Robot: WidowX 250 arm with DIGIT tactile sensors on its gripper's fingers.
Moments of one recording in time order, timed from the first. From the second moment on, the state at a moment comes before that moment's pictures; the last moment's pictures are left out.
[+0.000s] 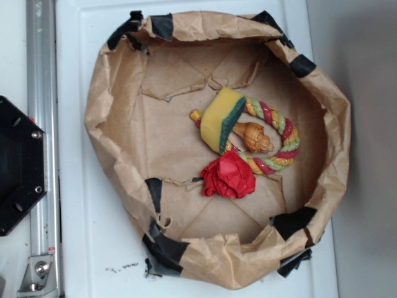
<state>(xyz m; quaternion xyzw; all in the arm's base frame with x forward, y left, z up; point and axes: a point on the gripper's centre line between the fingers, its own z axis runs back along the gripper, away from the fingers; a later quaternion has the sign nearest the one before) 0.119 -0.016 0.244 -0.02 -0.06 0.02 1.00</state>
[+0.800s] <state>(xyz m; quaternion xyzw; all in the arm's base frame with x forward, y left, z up) 0.208 -0.004 0.191 0.01 -0.04 0.13 0.99</state>
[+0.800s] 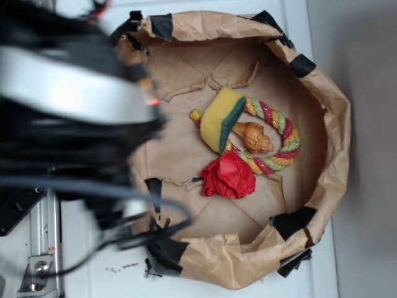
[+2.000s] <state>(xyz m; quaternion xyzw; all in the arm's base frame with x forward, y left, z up) 0.271 0.040 0.053 -0.07 -0.06 0.40 0.91</state>
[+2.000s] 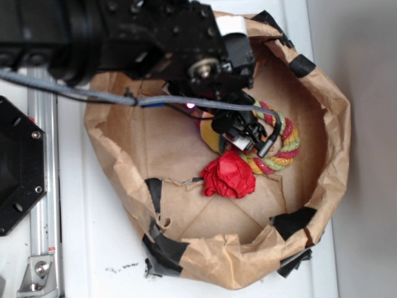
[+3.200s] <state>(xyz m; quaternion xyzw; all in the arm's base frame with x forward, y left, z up) 0.291 0.013 0.192 -0.09 -0.11 0.11 0.98</state>
